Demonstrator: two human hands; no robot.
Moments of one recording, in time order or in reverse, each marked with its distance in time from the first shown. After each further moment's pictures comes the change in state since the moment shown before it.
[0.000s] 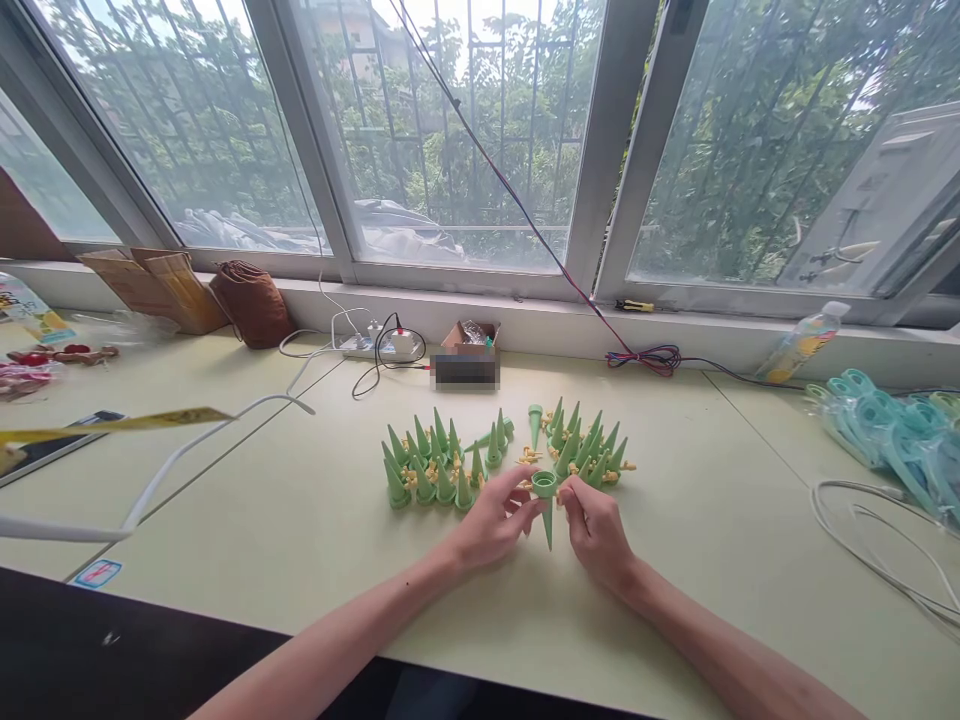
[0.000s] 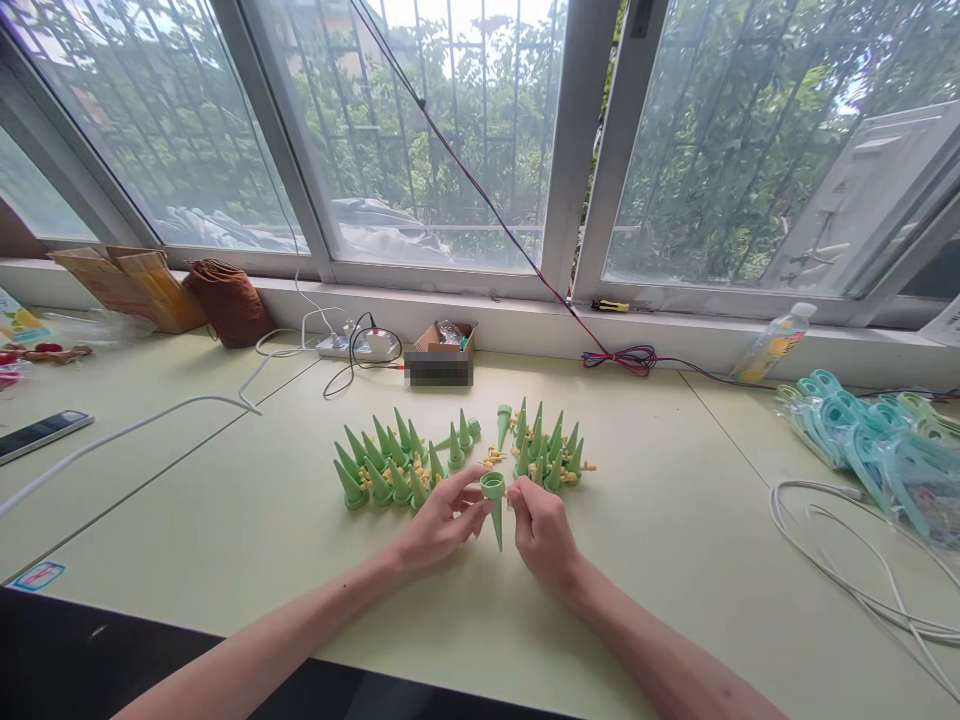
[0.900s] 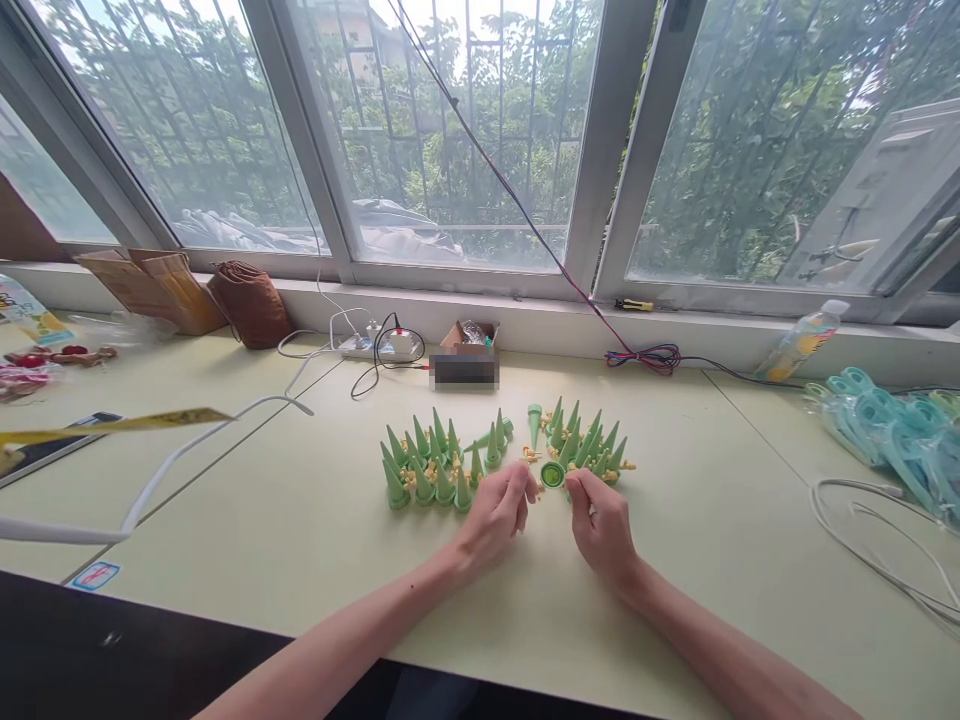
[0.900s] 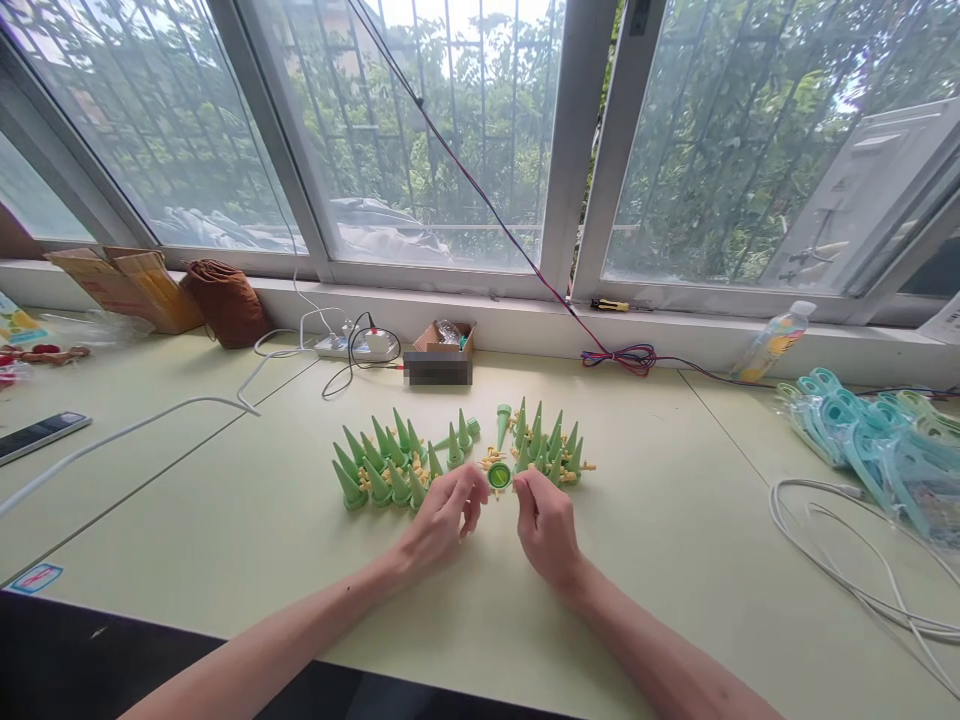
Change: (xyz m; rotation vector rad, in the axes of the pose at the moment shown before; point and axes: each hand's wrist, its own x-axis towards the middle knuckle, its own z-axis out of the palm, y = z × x) left_hand 0.004 0.008 0.008 -0.097 0.192 -0.111; right_hand 0.005 -0.006 -0.001 -0.079 0.173 -0.026
